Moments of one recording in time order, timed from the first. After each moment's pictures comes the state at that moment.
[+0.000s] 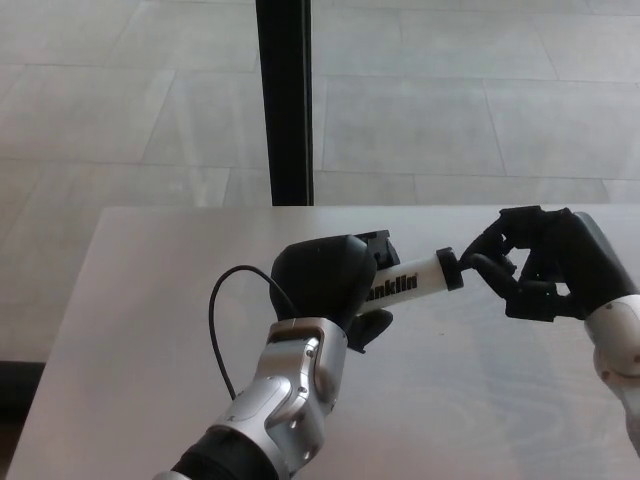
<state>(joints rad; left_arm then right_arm) -0.73 0.01 -0.52 0.71 0.72 0.25 0.38 -0.50 -0.37 0.15 0.31 -0.25 0.10 -0.02</state>
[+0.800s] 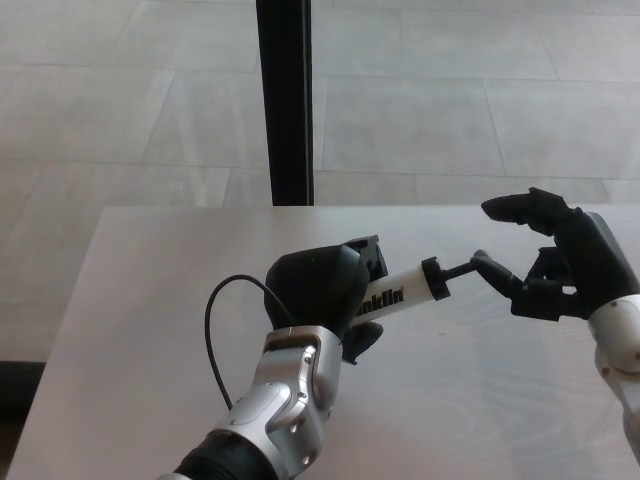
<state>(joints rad) -0.73 0.00 -0.52 0.77 0.73 0.25 0.40 -0.49 -0.34 0.11 0.29 -0.27 0.18 -0.03</state>
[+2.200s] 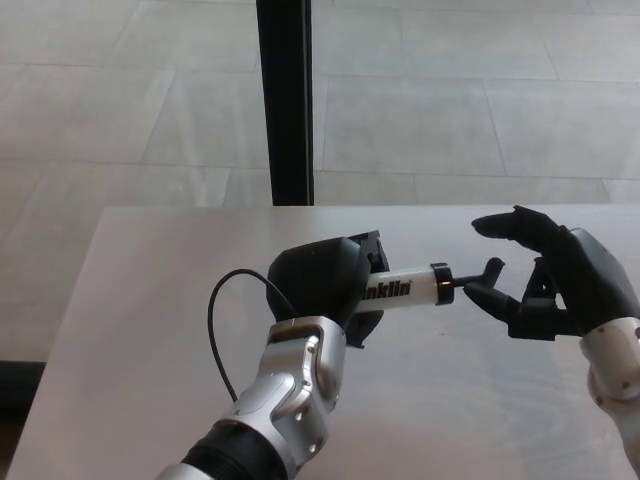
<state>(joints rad) -0.75 -0.02 -0.49 0.79 0.70 0.26 0.39 -0.49 -0.37 0.17 0.46 -0.38 -0.07 -0.14</state>
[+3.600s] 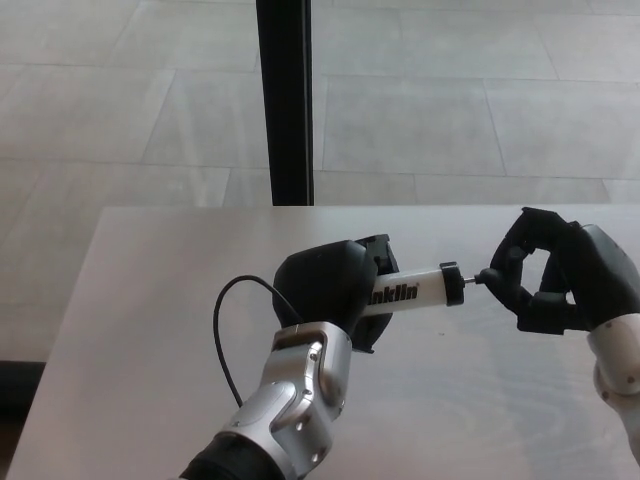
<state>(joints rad) -0.71 -0.01 -0.48 0.71 0.69 0.26 0.38 -0.52 -0.37 0.13 0.52 -0.38 -0.09 -0.17</state>
